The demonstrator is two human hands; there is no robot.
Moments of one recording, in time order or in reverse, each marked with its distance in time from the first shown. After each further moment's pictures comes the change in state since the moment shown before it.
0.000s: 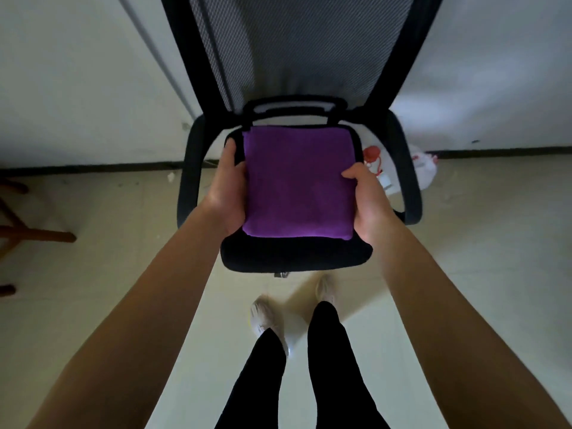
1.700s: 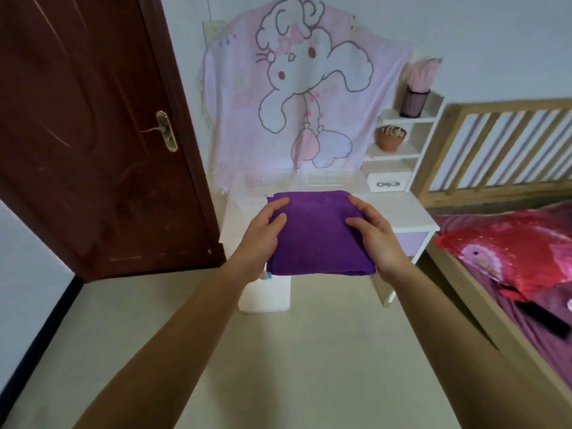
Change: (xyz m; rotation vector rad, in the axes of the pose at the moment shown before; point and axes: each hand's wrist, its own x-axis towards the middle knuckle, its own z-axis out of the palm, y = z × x) left_hand -0.633 -0.618 0.933 0.932 -1.472 0.259; right_hand -0.822 0.308 -0.922 0.566 1.418 -0.743
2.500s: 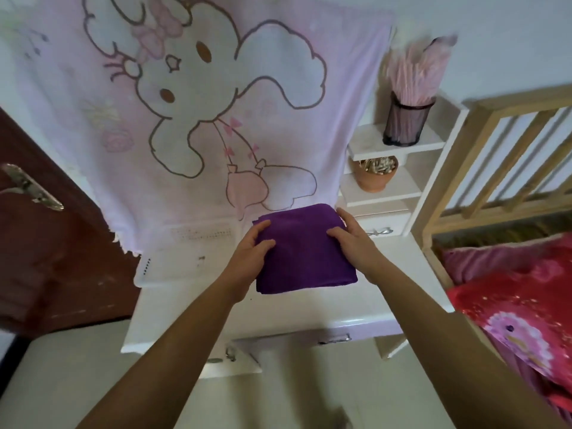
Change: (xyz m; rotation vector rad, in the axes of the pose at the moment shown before) left_hand 0.457 -0.022 0.203 0.222 0.020 -0.185; right_hand 0.486 0.049 -0.172 -0.205 -0.104 0.187
